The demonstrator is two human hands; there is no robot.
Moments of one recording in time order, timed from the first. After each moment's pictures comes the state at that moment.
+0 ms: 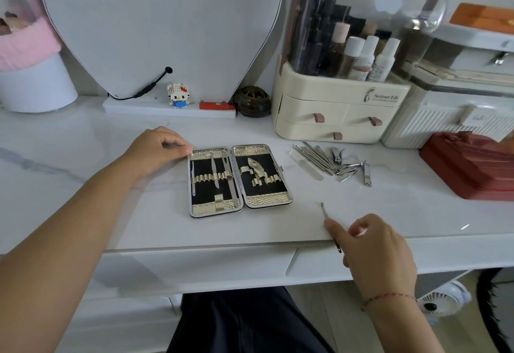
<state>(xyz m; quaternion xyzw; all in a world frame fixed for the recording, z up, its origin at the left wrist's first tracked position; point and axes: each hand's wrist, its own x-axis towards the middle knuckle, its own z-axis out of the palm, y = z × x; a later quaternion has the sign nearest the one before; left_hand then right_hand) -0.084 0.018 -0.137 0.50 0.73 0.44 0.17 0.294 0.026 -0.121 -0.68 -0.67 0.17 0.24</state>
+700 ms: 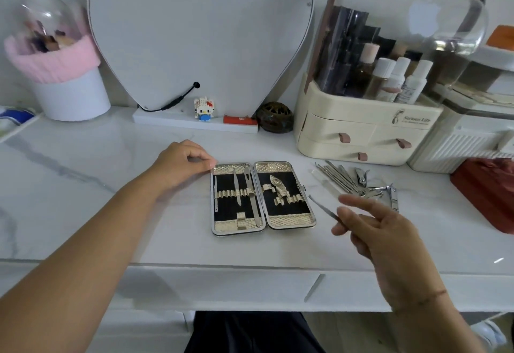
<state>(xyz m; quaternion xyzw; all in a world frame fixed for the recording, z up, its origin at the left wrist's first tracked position) -0.079 0.013 -0.131 0.49 0.74 0.43 0.18 0.259 0.038 -0.078 -0.44 -0.58 0.57 0.39</state>
